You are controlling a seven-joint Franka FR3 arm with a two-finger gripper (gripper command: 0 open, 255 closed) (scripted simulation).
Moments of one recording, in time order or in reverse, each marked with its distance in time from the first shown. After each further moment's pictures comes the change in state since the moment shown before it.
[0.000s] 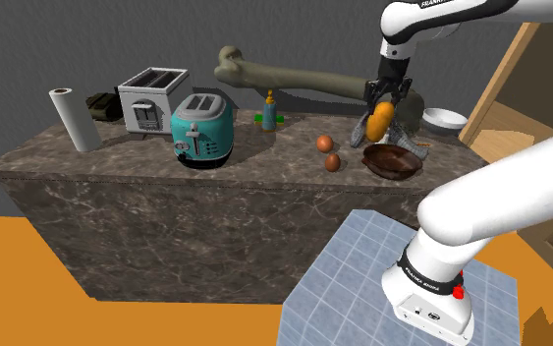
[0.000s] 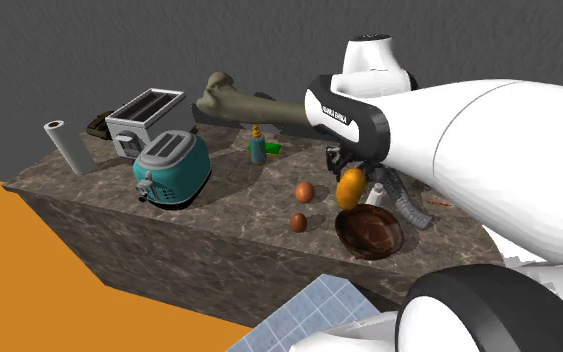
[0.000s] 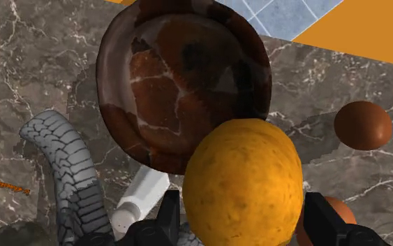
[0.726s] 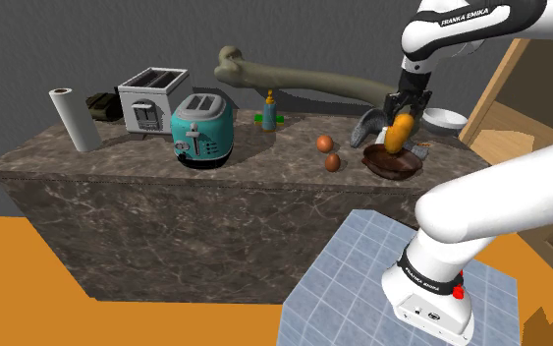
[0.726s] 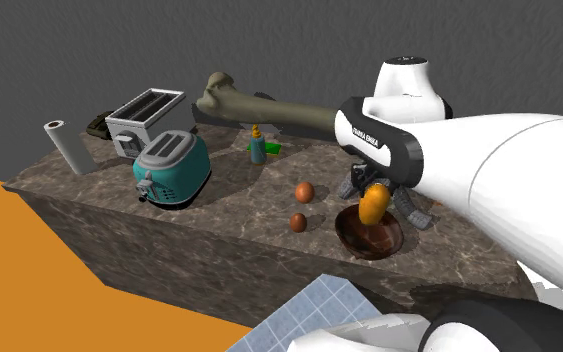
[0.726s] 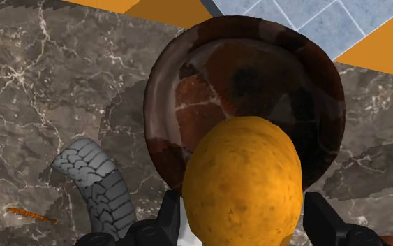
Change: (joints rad) arm -0.065 -0.072 -0.096 -0.113 -0.074 0.061 -0.101
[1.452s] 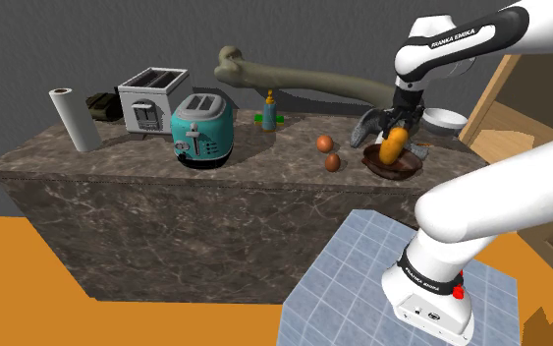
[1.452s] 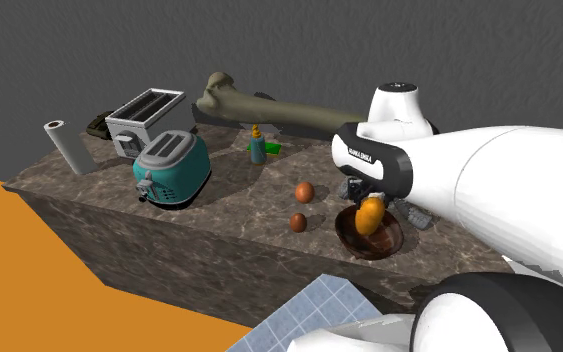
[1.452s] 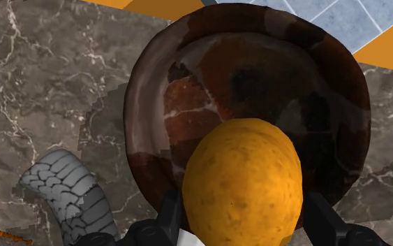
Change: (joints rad) arm -0.005 0.037 -0.027 -0.097 -0.021 0.133 0.012
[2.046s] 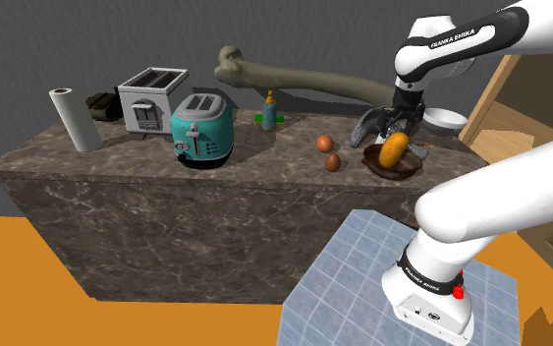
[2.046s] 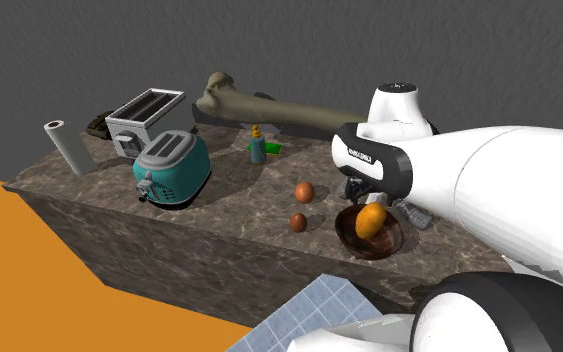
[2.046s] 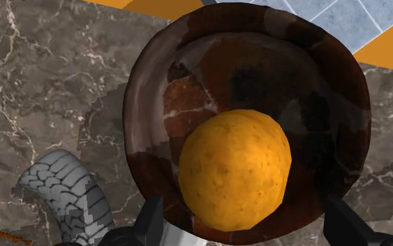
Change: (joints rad) arm 0.000 0.001 0.000 -0.002 0.000 0.003 0.001
